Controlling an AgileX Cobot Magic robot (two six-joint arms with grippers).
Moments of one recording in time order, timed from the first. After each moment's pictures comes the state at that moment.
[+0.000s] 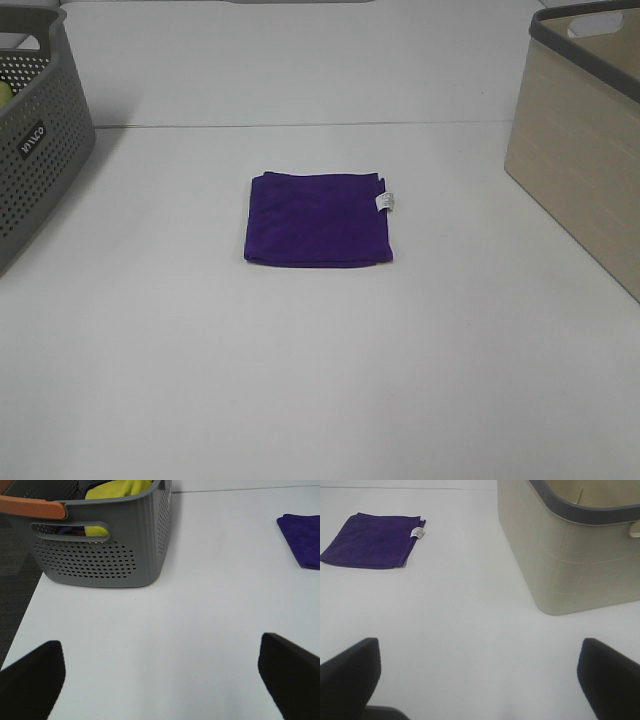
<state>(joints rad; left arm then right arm) 0.05 -0.01 -0.50 0.00 1.05 0.01 0.04 0.00 -0.50 0.01 1.06 -0.01</state>
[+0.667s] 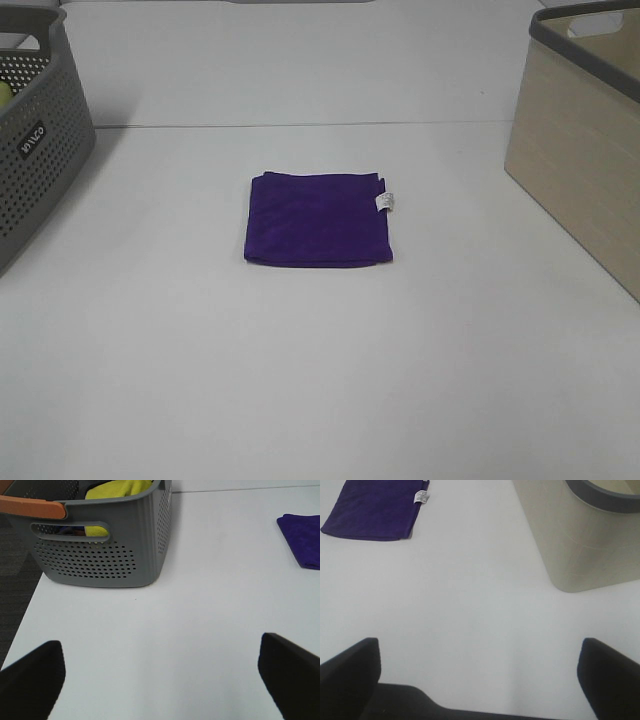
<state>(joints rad) 0.05 -0.01 -0.50 0.00 1.05 0.01 0.04 0.39 -0.64 0.05 1.06 -0.01</state>
